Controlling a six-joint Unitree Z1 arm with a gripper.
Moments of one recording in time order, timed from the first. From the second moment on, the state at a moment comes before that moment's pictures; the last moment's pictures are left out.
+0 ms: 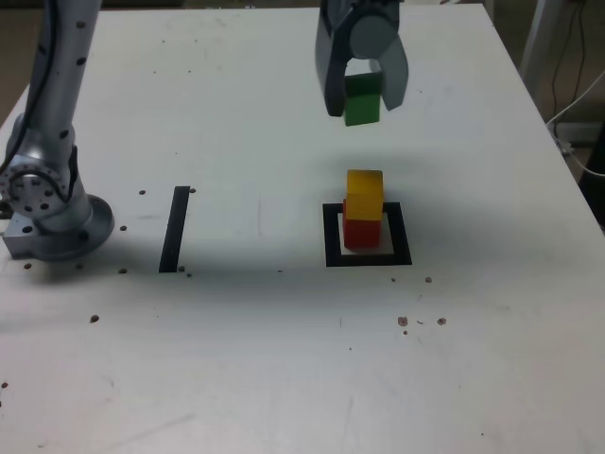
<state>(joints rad) 0.18 2.04 -1.90 1.56 0.02 0.07</state>
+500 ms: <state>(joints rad) 0.05 2.06 -1.92 1.58 -0.06 0.07</state>
